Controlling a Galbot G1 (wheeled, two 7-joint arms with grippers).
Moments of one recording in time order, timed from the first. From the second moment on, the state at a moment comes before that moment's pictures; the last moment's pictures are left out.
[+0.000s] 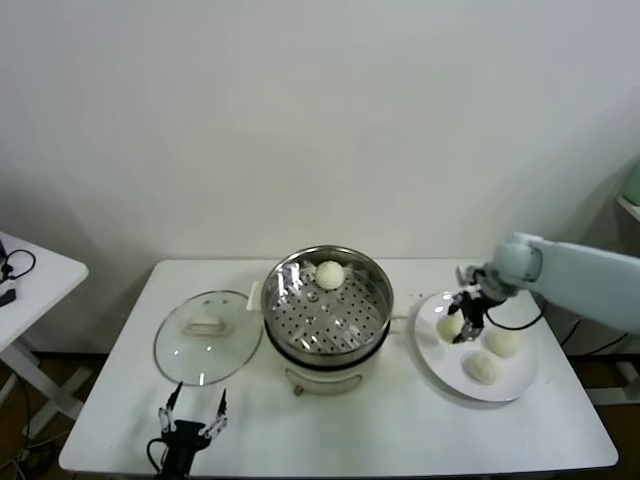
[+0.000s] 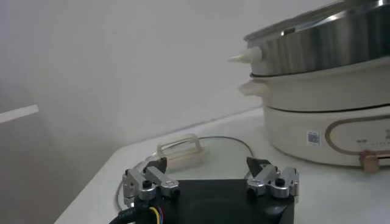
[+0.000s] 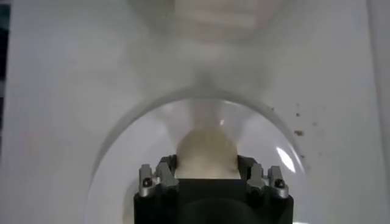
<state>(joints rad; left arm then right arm) 1.66 -1.61 -0.72 -1.79 0.22 -0.25 0.15 0.65 0.73 -1.67 1.28 0.59 -0.22 -0.93</state>
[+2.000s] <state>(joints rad) 1.64 -1.59 -0.74 -1.78 0.17 -0.24 0.16 0.66 1.43 -1.59 1.17 0.72 -0.37 -0.80</state>
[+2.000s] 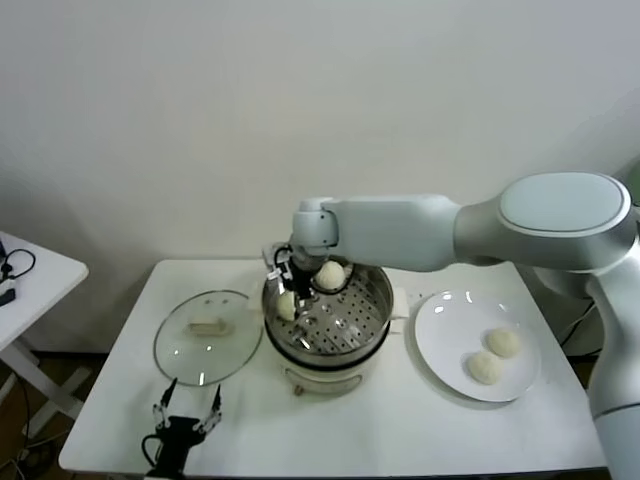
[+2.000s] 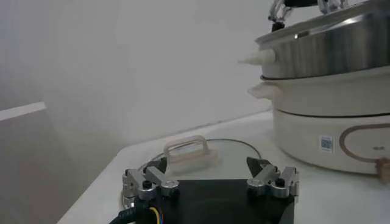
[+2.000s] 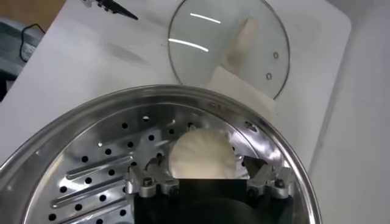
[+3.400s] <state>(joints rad) 1.66 -1.61 -0.74 -1.80 0.21 -0.24 0.16 0.61 0.66 -1.79 1.36 0.40 -0.24 -0.88</state>
